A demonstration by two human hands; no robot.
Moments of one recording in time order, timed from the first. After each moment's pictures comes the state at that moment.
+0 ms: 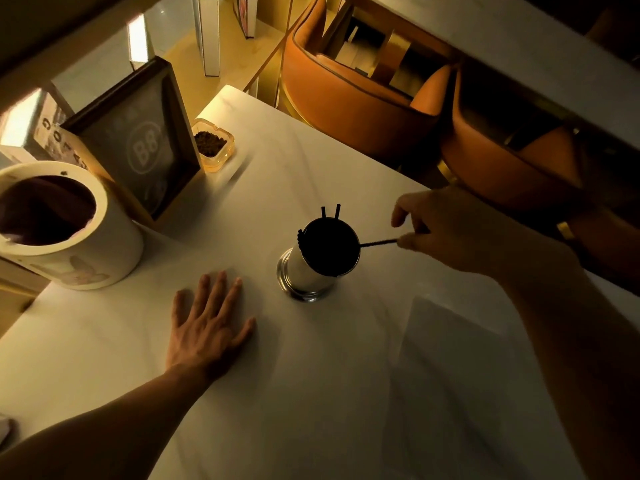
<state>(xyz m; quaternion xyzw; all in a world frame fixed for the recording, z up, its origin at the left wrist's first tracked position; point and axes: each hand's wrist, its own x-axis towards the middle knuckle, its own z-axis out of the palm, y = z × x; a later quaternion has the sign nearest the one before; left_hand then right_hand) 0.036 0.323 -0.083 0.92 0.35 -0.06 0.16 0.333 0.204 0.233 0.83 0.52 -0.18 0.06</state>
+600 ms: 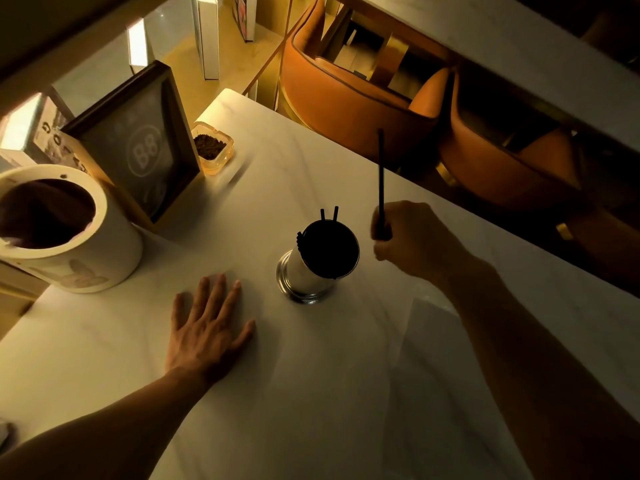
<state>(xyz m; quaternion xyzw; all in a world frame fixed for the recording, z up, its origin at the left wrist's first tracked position) 0.035 0.322 -0.079 0.92 0.34 -0.07 0.17 0.325 0.215 0.185 0.86 0.48 -0.17 -0.04</state>
